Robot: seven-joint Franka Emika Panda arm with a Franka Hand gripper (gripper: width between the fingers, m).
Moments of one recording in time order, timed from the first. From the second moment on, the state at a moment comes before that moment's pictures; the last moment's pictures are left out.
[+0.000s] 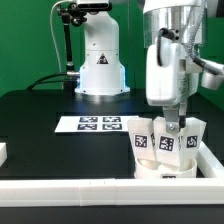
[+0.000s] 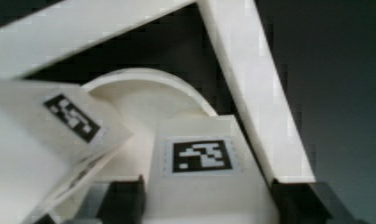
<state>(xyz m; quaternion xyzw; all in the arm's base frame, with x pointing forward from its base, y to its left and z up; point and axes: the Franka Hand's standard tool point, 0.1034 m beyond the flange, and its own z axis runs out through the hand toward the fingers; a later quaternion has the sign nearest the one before) 0.636 0.076 0.092 -0.50 0.86 -0.03 0.08</state>
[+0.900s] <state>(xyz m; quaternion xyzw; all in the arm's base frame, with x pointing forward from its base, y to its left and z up) 0.638 0.077 0.109 -0.56 0.83 -0.02 0.09</state>
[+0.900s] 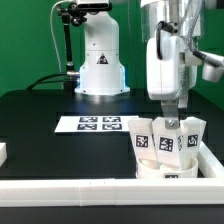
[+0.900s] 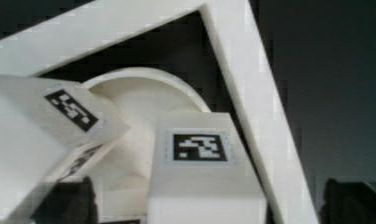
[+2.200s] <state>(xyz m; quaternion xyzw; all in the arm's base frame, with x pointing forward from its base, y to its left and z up) 0.638 0.083 0.122 -0.88 0.46 -0.05 0.03</state>
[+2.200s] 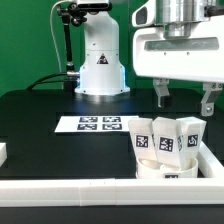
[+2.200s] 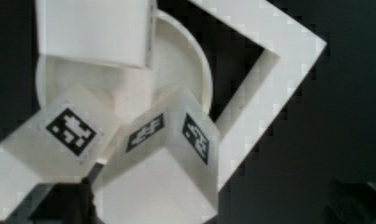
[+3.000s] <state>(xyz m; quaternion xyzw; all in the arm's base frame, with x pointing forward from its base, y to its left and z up) 0.637 0.081 0.120 -0.99 0.11 -0.05 0.01</state>
